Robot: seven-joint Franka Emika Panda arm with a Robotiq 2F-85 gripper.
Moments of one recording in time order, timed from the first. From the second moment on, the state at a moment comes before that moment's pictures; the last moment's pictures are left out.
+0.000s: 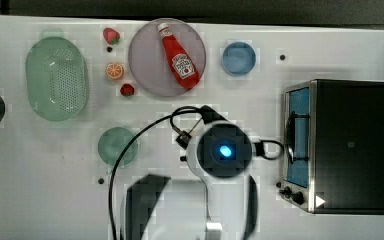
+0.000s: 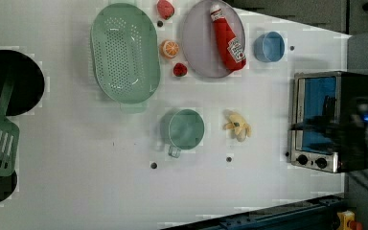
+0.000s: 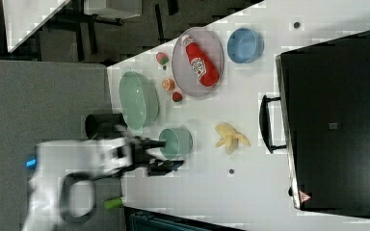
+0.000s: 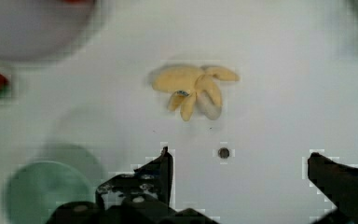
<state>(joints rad) 0.02 -0.14 -0.05 -2.39 0.01 0.53 -0.23</state>
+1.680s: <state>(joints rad) 0.03 0.38 -0.05 -2.43 0.00 1.14 -0.75</state>
